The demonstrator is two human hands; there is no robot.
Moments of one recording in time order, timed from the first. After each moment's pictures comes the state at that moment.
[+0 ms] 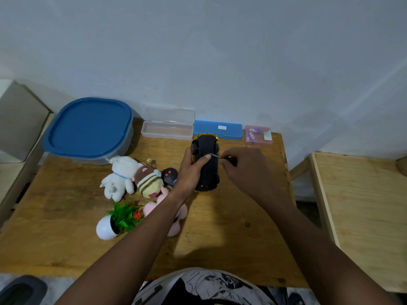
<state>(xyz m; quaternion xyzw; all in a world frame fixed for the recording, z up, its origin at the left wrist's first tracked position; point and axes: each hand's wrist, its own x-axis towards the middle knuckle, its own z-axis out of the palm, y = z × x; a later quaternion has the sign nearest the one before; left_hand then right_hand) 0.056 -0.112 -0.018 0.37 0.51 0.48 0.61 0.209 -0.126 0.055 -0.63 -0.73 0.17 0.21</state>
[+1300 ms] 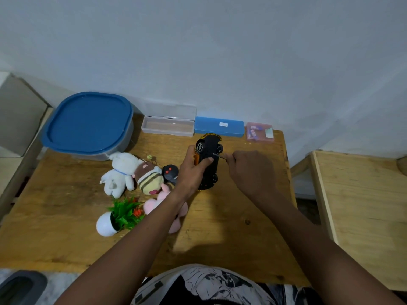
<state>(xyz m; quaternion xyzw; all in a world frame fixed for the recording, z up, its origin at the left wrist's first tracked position) 0.052 -0.116 -0.024 0.44 0.55 0.43 0.57 0.208 -0.129 0.046 -0.68 -0.73 0.03 0.08</state>
